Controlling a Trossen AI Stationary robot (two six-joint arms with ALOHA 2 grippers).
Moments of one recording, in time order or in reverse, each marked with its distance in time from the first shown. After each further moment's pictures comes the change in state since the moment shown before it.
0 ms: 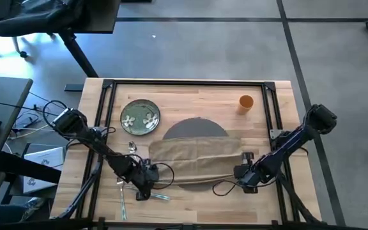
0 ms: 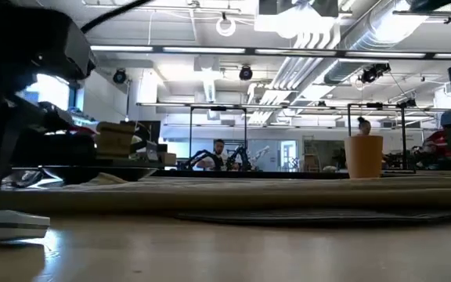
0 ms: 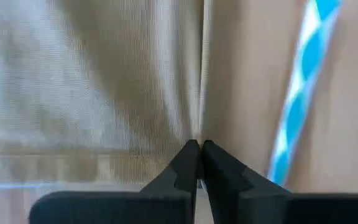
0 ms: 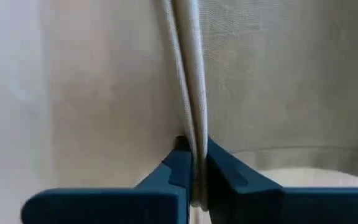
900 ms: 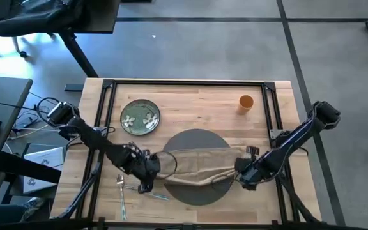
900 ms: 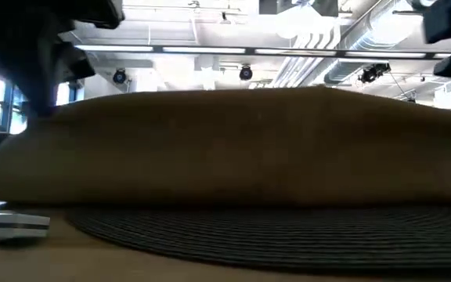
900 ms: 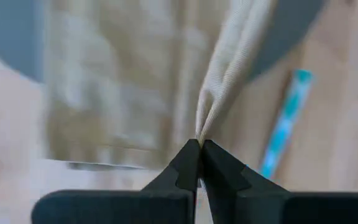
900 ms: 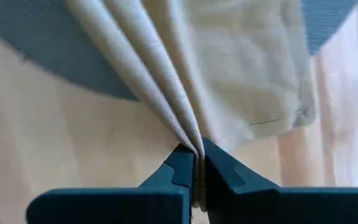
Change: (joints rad) left arm 0.128 -0.117 0.142 -0.325 -0.066 0.011; right arm -0.079 -0.108 0.150 -0.272 0.083 0.152
